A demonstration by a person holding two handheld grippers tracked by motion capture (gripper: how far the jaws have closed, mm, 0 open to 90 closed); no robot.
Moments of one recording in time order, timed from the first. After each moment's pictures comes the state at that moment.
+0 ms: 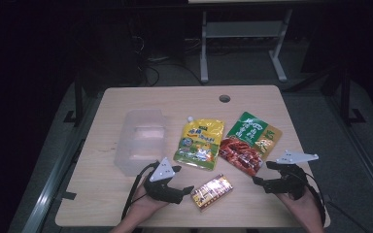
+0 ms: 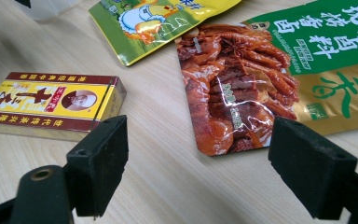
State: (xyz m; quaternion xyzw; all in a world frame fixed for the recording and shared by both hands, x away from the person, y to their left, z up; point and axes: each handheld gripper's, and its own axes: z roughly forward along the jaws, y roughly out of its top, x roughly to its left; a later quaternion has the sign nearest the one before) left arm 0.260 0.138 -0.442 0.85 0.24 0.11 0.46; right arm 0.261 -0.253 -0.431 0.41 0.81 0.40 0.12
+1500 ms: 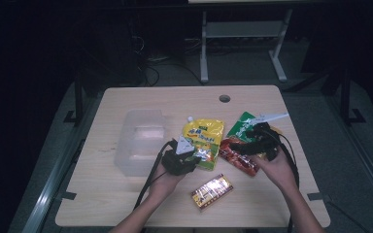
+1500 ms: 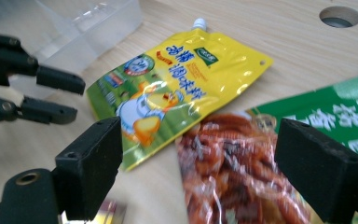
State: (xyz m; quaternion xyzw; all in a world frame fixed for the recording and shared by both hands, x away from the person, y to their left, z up) left arm 0.321 0.086 -0.428 0.85 0.31 0.16 0.38; right arm 0.356 -0.193 -0.381 0.43 0.80 0.40 0.09
